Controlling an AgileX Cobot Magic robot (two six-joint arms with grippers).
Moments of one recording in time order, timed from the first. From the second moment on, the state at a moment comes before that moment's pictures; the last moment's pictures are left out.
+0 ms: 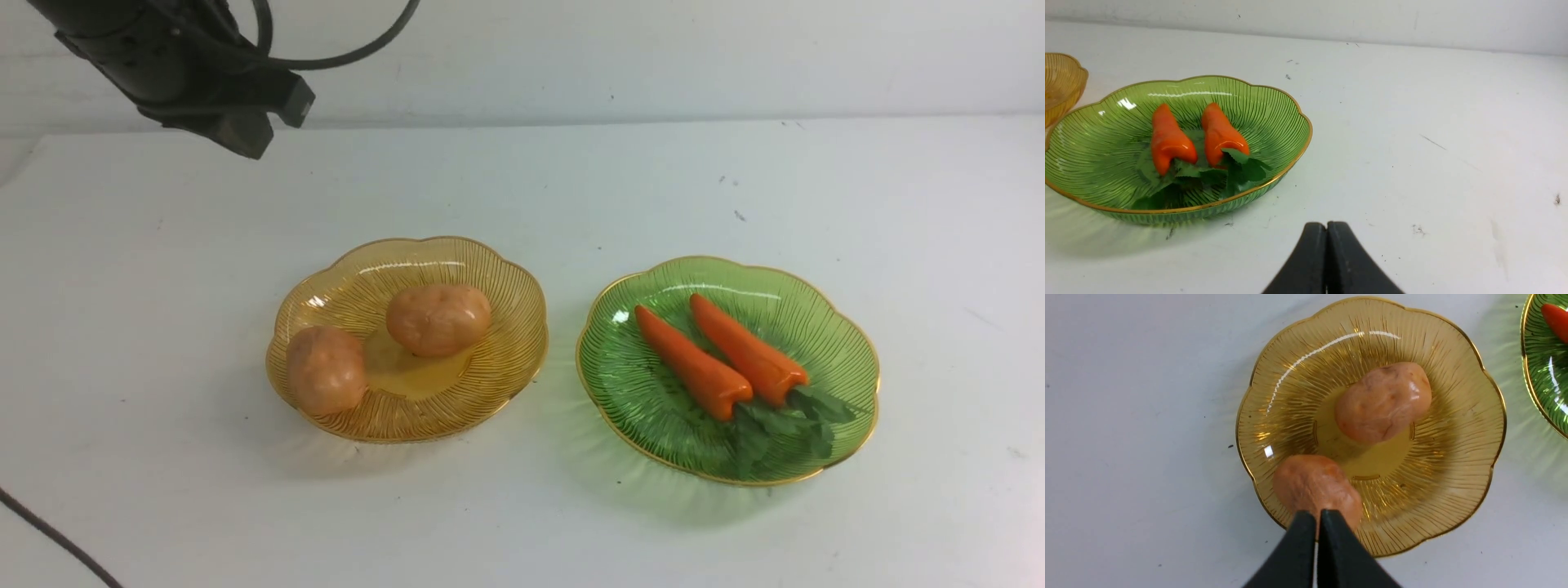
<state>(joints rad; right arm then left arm) 0.07 -0.01 0.03 0.00 0.38 -0.01 -0.20 1.58 -1.74 -0.07 1.25 0.20</state>
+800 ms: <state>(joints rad) 0.07 -0.01 0.03 0.00 0.38 -0.03 -0.20 0.59 -0.73 -0.18 0.67 0.12</state>
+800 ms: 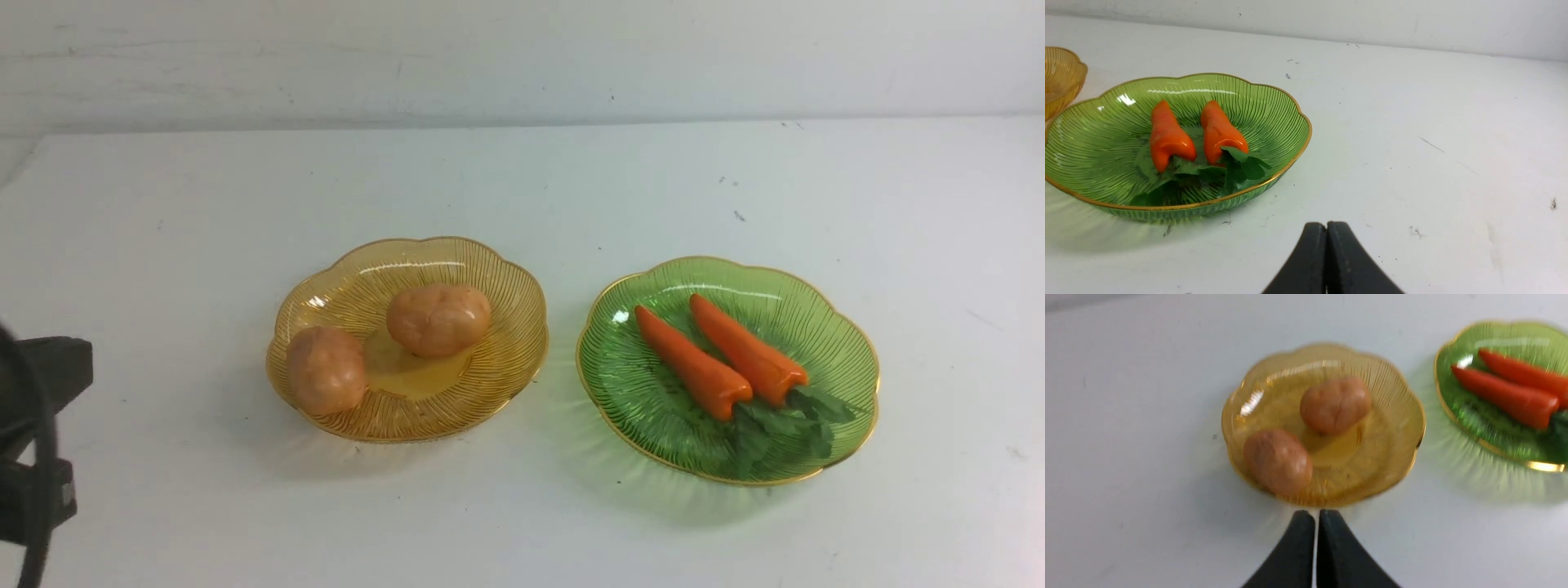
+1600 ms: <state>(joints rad) 0.07 -0.01 0.03 0.00 0.38 -0.03 -0.19 0.27 -0.28 -0.15 0.50 0.11</state>
